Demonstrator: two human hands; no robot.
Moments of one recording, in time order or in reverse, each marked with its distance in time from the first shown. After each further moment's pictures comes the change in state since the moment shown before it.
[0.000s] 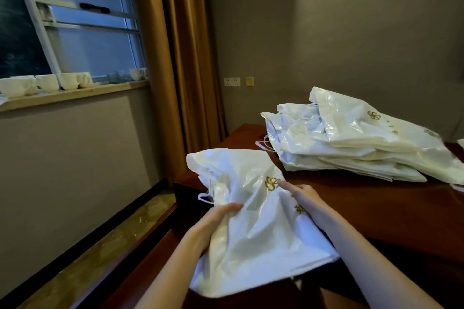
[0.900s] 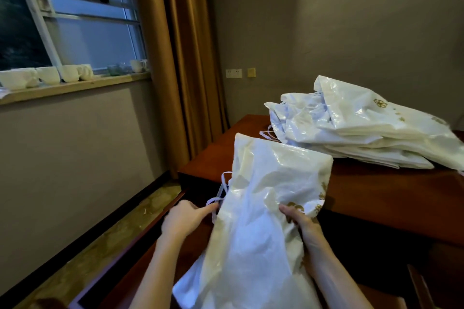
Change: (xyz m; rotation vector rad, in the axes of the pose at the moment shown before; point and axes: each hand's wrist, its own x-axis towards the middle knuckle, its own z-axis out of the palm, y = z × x) left_hand -0.020 -0.007 -0.060 0.909 0.521 0.038; right_hand -0.060 0.067 0.056 0.841 -0.022 -0.146
